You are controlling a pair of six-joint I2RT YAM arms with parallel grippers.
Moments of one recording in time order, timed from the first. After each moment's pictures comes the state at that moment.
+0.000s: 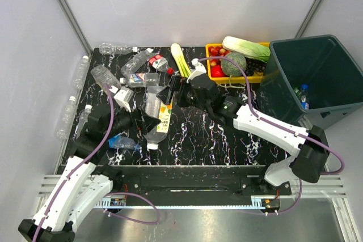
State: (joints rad) left arm -0.36 0.60 0.69 -0.42 0.43 -0.36; right arm 0.93 1.45 1.25 -0.10 0.10 0.80
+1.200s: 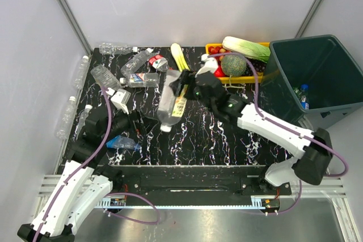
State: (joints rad) left arm -0.37 0.57 0.69 -0.46 0.37 -0.34; right arm 0.93 1.45 1.26 -0.14 0.35 0.71
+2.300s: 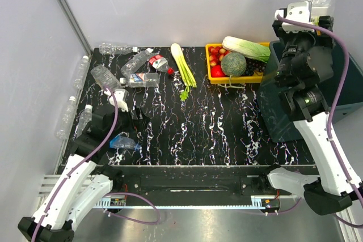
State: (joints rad) left arm -0.37 0.63 0.70 -0.58 0.09 -0.33; right arm 0.48 1.12 1.56 0.12 0.80 -0.86
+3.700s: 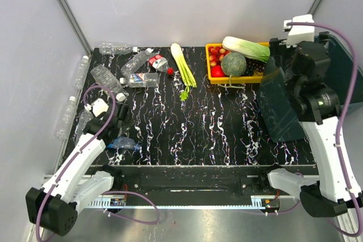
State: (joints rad) left arm -0.35 0.87 0.74 -0.90 -0.50 -0.97; right arm 0.29 1.12 1.60 -0.59 0.64 -0.39
